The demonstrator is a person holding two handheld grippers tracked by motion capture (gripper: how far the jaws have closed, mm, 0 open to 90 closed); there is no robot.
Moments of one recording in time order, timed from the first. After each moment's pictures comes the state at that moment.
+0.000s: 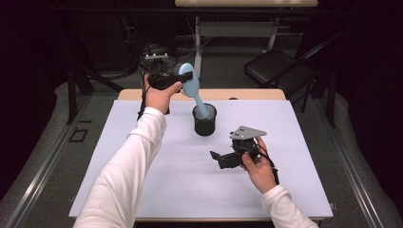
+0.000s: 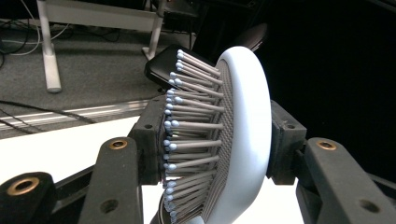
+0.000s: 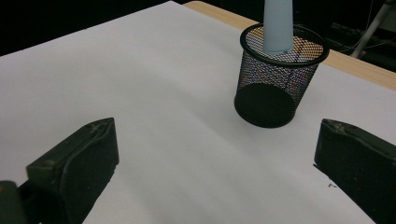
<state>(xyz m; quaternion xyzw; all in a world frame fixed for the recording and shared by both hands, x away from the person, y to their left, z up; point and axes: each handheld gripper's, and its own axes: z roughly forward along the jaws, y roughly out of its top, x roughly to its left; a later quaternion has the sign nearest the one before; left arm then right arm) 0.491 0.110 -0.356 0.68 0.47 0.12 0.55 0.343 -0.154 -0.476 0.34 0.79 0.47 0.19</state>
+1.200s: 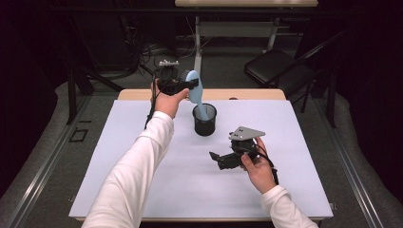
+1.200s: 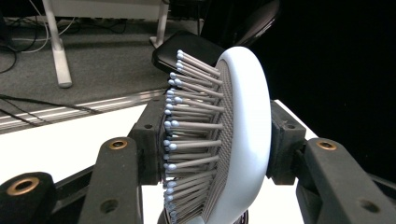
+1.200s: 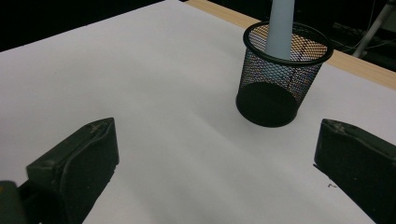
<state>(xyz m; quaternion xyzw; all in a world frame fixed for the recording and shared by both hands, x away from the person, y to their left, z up) 0.497 0.089 -0.378 0.71 0.46 0.14 0.51 0.342 -0.152 -0.477 0.33 0.80 0.47 0.19</state>
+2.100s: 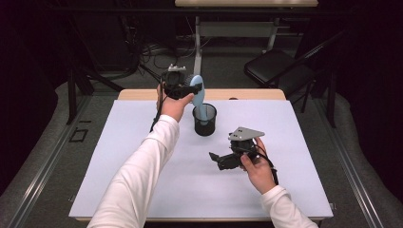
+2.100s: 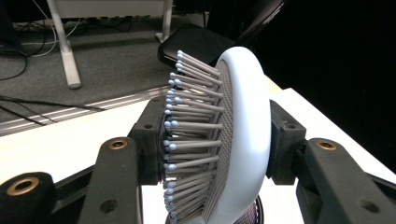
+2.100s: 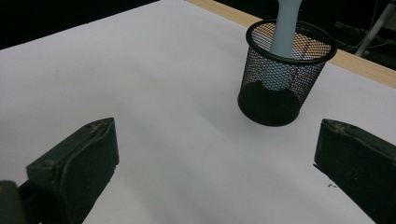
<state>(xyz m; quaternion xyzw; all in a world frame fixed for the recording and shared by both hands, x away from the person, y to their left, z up) 0.501 0.074 -0.396 0.73 0.45 0.16 0.49 0.342 -0.151 -0.477 0.33 0.80 0.47 0.19</state>
